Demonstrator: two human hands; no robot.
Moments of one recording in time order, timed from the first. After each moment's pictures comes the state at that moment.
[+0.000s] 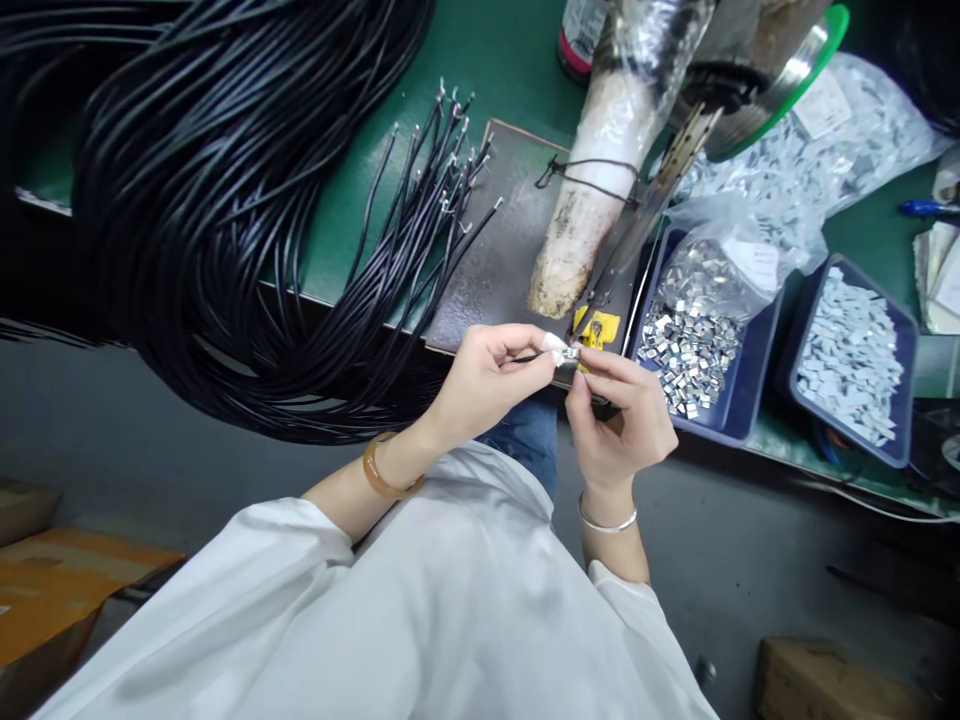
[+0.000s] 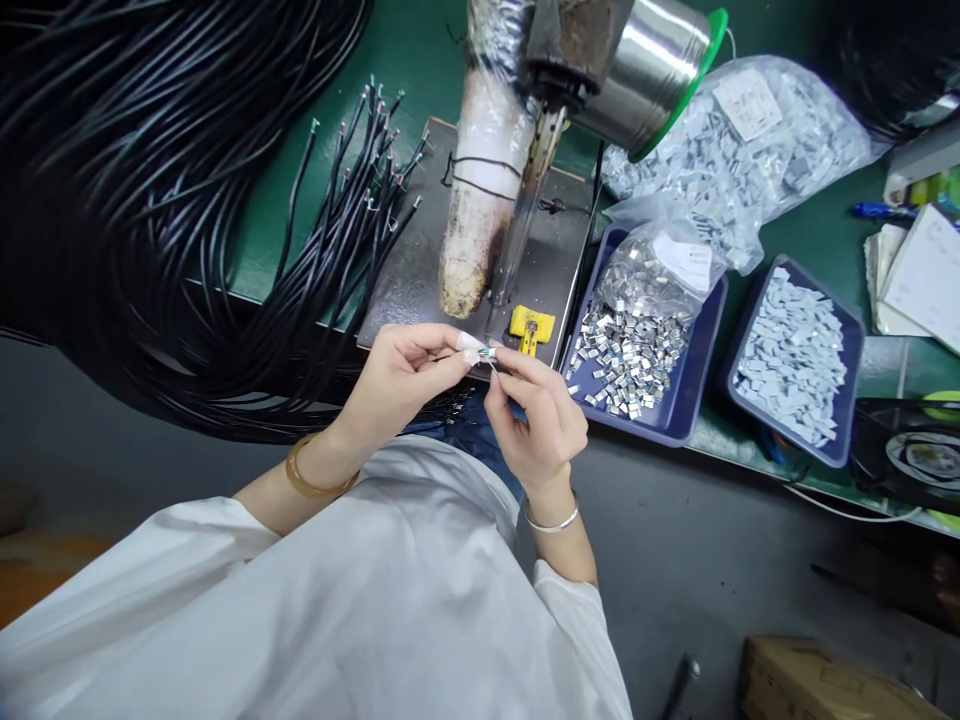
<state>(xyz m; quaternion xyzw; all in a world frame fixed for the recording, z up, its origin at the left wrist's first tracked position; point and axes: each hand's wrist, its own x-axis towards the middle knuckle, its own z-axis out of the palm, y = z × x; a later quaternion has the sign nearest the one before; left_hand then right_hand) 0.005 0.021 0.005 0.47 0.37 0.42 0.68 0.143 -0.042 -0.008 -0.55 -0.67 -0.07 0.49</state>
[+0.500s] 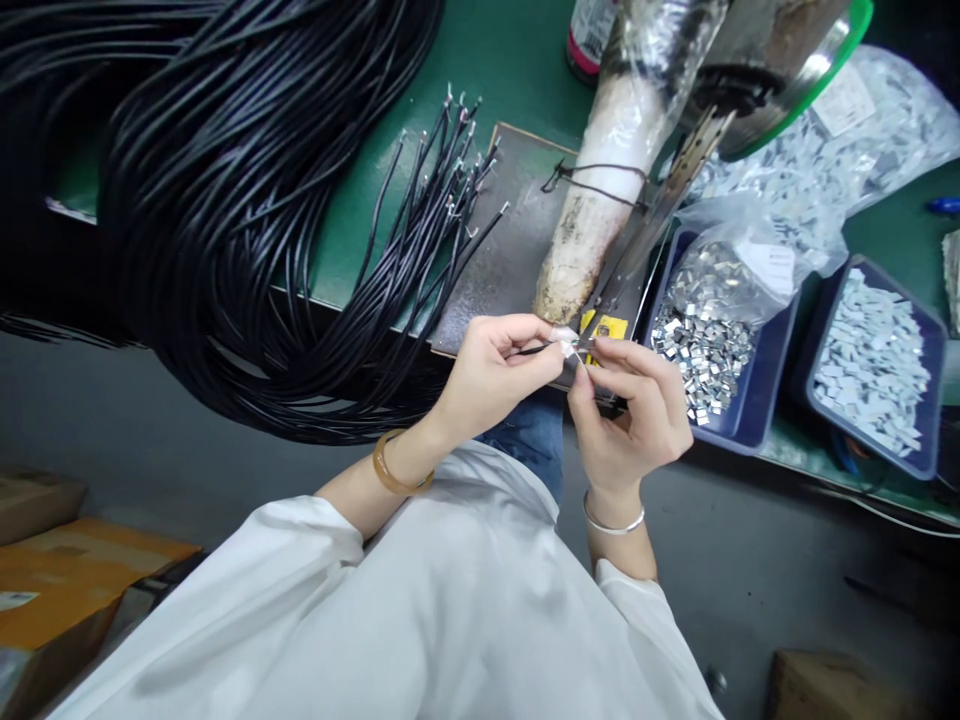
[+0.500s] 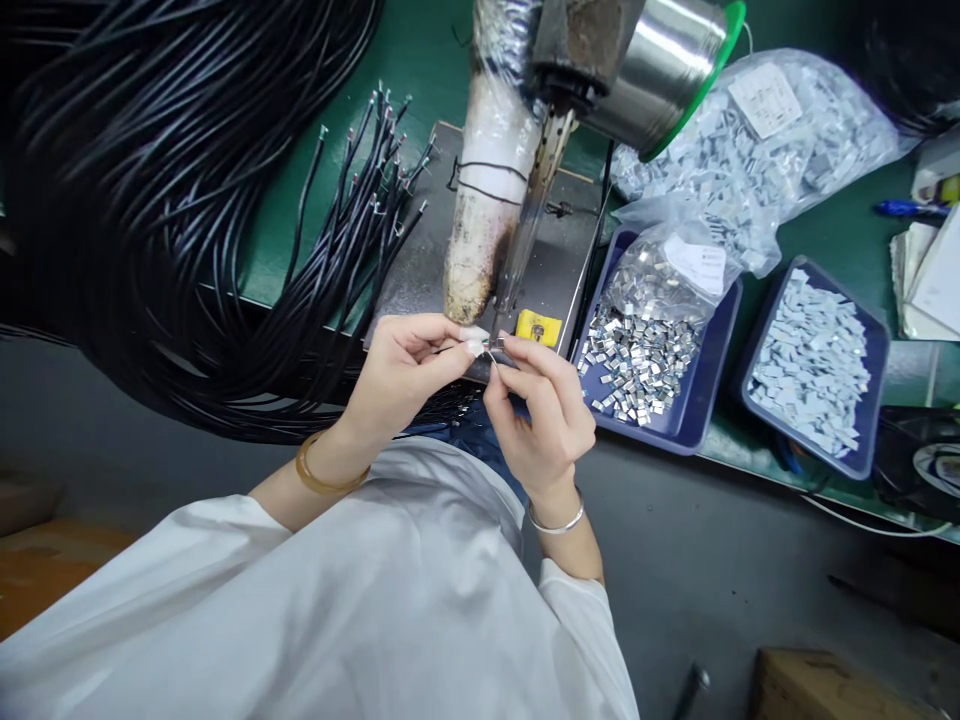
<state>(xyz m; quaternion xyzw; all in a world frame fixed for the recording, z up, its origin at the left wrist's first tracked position) 0.008 0.029 0.007 0.49 0.38 0.45 0.64 0.141 -0.032 -0.004 -0.56 -0.66 -0.06 0.50</state>
